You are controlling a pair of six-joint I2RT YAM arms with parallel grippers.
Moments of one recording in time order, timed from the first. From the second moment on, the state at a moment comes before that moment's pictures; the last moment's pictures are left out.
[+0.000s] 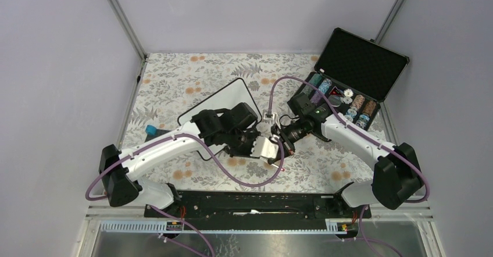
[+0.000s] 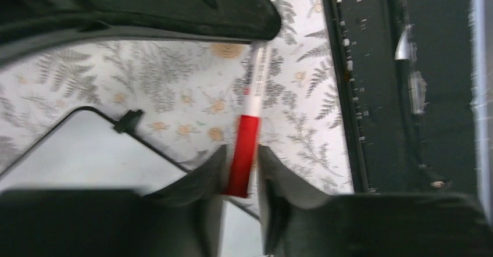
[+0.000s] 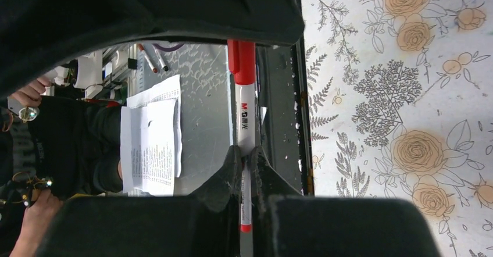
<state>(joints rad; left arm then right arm) -1.01 1.39 1.27 -0.95 0.34 0.78 0.58 1.40 1.00 -0.79 -1.10 -0.28</state>
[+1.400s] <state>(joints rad) -0.59 1.21 1.13 -0.51 0.84 0.16 0.39 1.25 0.87 0.28 -1.16 0.86</state>
